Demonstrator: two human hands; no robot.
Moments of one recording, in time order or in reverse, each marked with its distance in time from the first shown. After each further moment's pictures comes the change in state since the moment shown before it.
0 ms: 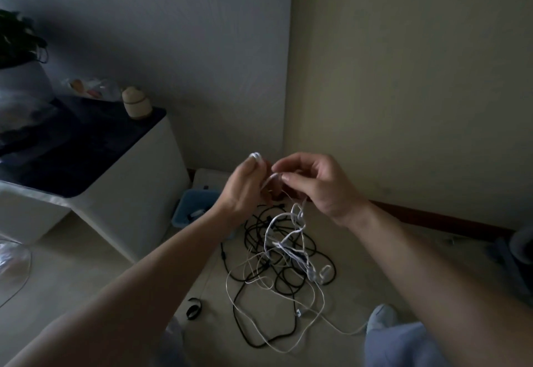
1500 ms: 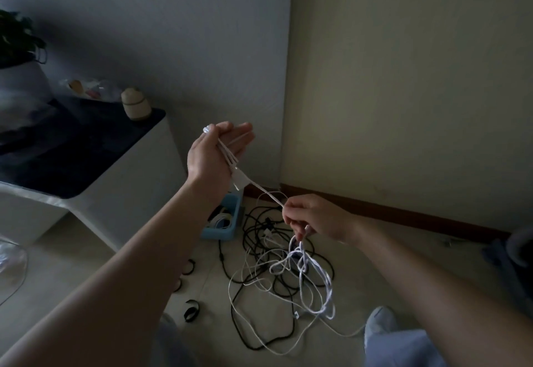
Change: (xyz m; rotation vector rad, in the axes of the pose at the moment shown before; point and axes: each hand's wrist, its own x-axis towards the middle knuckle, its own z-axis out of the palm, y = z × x) left_hand 0.021 0.036 -0.033 -0.661 0.281 -0.043; right_hand -0.009 0.056 -0.019 -0.252 -0.303 0.432
